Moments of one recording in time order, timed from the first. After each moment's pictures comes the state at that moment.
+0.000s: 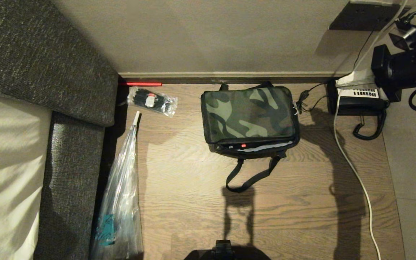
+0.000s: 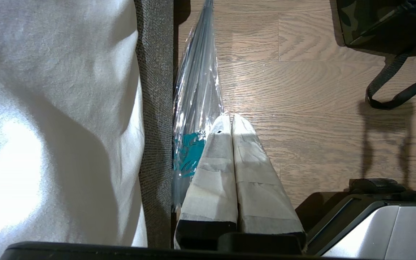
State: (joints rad) left arm 0.00 0.00 0.00 0.00 -0.01 0.06; right arm 0.00 1.65 -1.69 0.50 0.52 0.49
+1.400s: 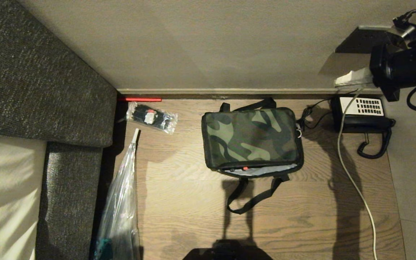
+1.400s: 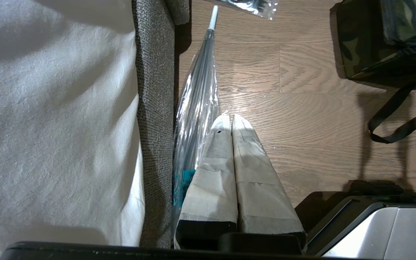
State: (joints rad) left arm 0.00 0.00 0.00 0.00 -0.01 0.06; right arm 0.02 1.65 -1.70 0.50 0.52 0.49
